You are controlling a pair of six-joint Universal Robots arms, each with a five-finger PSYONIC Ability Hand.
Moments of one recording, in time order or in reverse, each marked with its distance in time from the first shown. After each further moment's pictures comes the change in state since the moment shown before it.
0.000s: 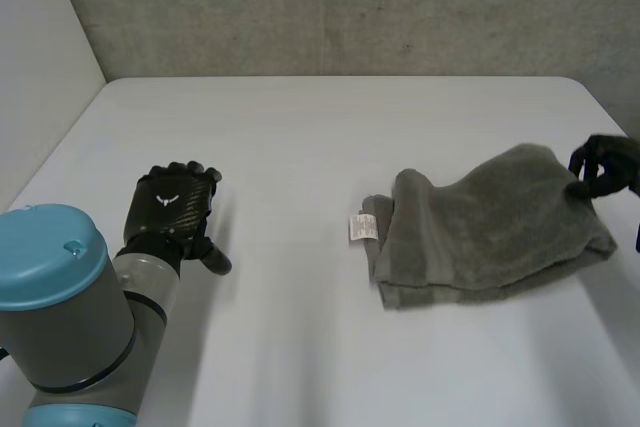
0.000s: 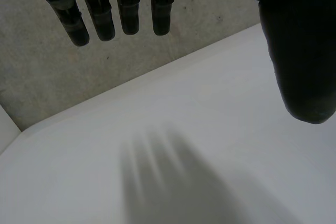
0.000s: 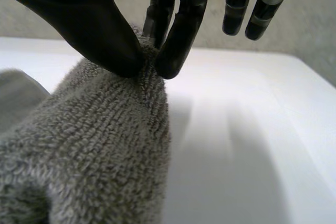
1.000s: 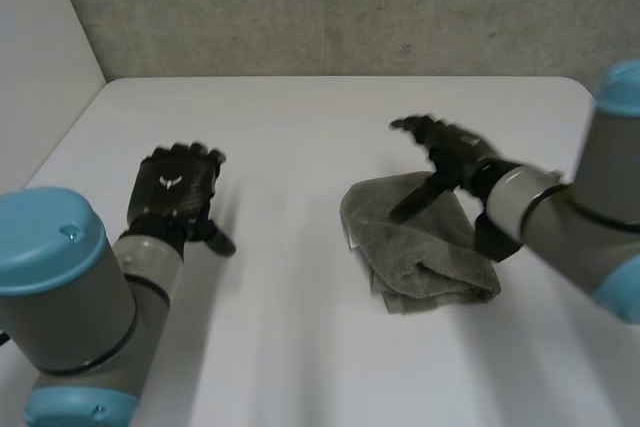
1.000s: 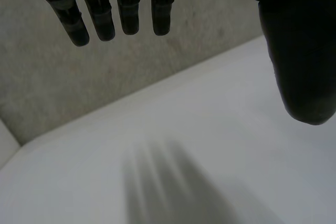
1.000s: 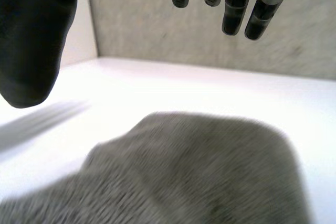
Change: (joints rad) left arm -0.005 -0.002 0.063 -0.001 0.019 0.001; right arm 0.536 -0.009 -0.088 0.008 0.163 0.172; left_hand 0.000 -0.001 0.000 0.000 0.000; right_hand -1.174 -1.248 0.000 0.000 -1.093
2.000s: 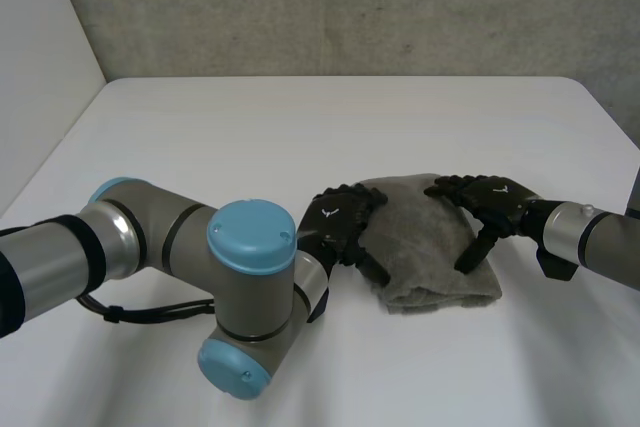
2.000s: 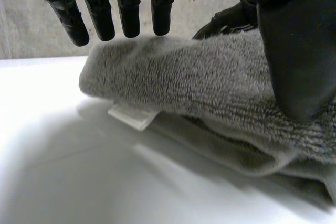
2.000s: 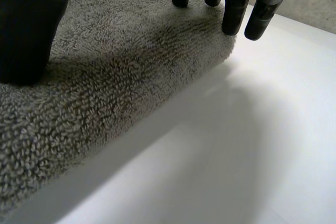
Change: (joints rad) left arm -0.250 -0.543 0.527 -0.098 0.203 -0.374; right arm -0.314 0.282 -0.029 0.066 -0.388 -0.632; left_hand 0.003 0.032 0.000 0.000 0.056; right_hand 0.000 0.000 0.000 0.000 0.000
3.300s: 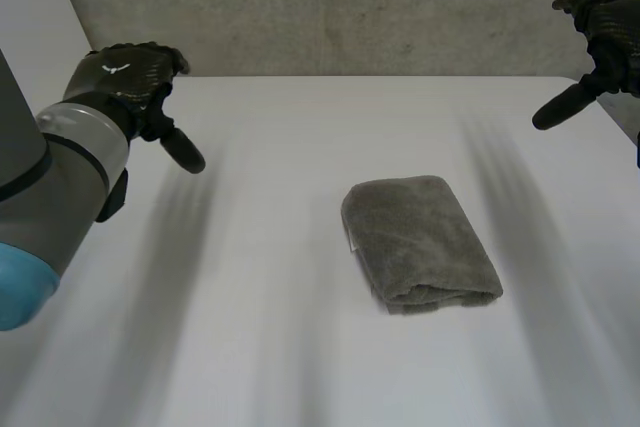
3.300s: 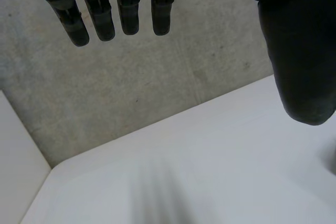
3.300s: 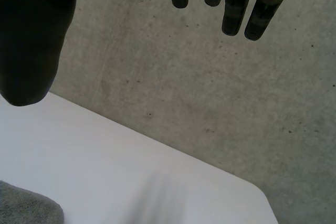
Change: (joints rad) left arm 0.304 0.597 -0.042 -0.451 -0.214 0.333; right arm 0.107 -0.588 0.003 -0.001 0.549 0.354; left_hand -0.004 -0.031 0.000 0.000 -0.053; right_hand 0.000 0.000 0.000 0.000 -0.003
